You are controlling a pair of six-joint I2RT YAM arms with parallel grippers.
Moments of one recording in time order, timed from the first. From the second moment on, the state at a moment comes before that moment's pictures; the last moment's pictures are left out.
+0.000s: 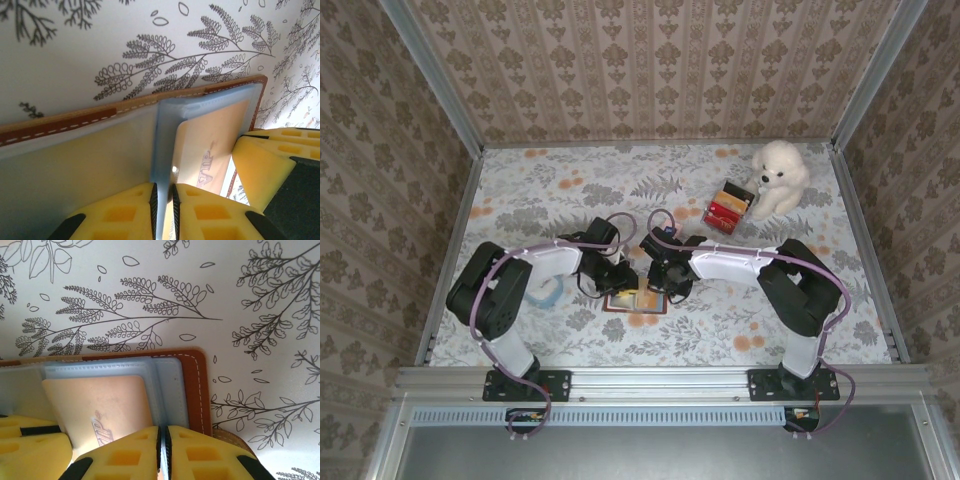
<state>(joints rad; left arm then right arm) -0.60 1.70 0.86 -0.41 0.60 -0.66 0.80 1.82 1.12 -0.56 -0.07 1.07</state>
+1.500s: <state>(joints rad) -0.48 1.65 0.79 -0.40 0.67 -0.64 0.81 1.81 1.17 -0.50 -0.11 0.95</state>
